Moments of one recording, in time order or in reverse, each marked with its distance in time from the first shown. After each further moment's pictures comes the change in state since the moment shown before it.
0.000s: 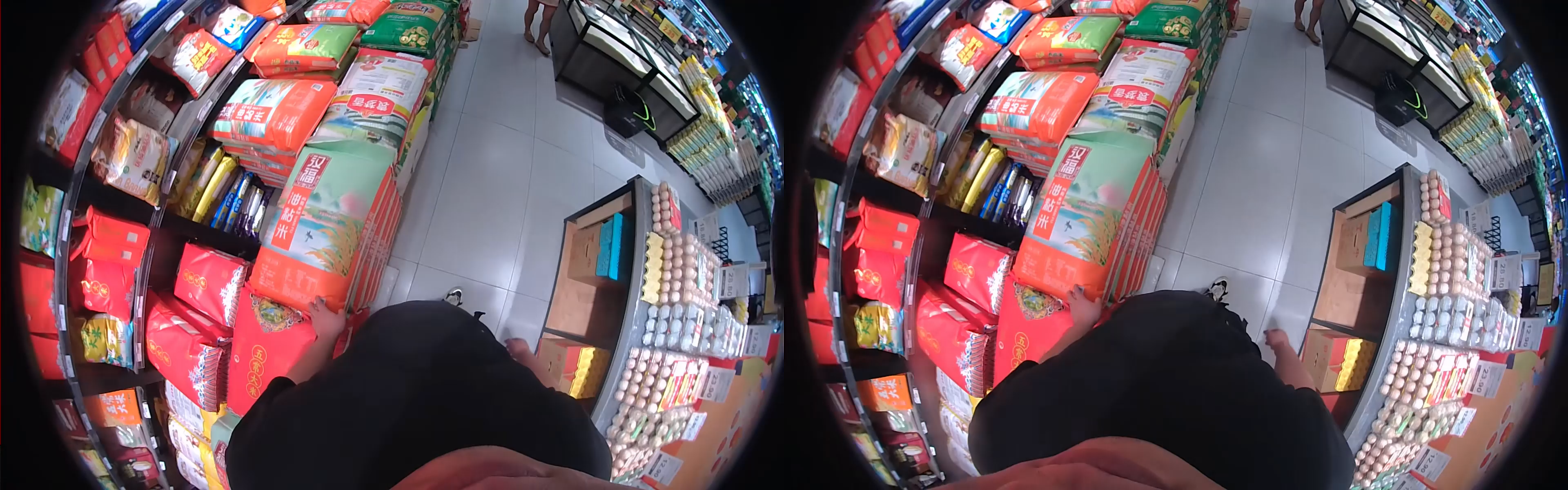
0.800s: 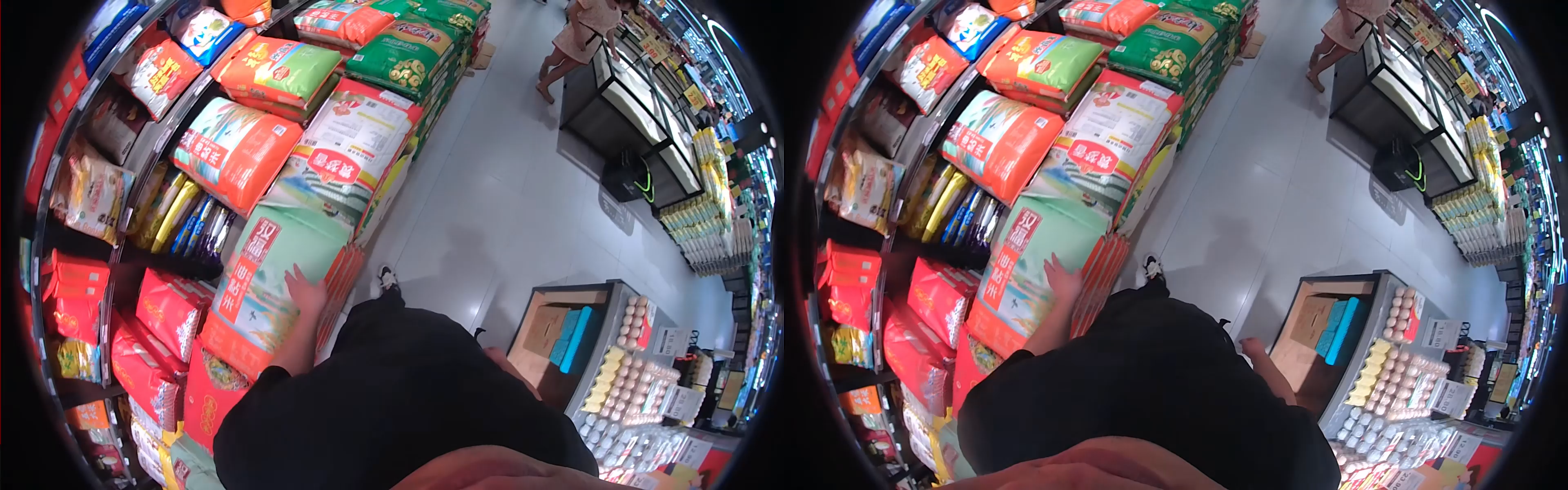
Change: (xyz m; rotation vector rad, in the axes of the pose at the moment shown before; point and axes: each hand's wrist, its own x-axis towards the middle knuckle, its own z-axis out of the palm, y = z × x) left_hand 0.238 0.324 -0.006 -0.169 0.302 0.006; right_hand 0.215 -0.183 -0.287 -0.038 0.003 0.178
